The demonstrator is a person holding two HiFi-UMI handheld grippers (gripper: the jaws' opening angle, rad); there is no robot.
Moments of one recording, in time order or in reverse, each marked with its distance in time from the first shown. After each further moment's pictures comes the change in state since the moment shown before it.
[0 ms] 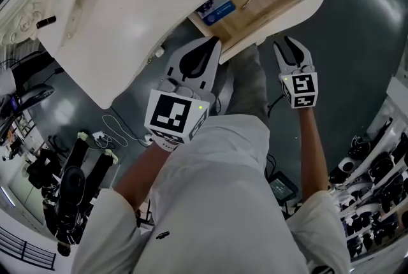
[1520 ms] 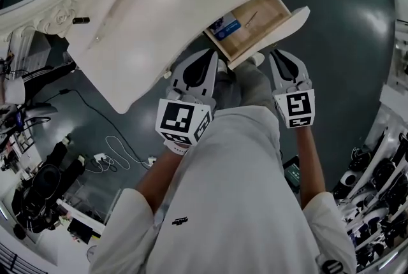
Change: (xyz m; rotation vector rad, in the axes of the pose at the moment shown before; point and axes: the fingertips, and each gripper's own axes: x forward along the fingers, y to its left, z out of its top) left arm -0.088 0.002 0.046 -0.020 -0.161 0.052; right arm -0.089 0.081 0.155 -0.129 -0.183 -0.039
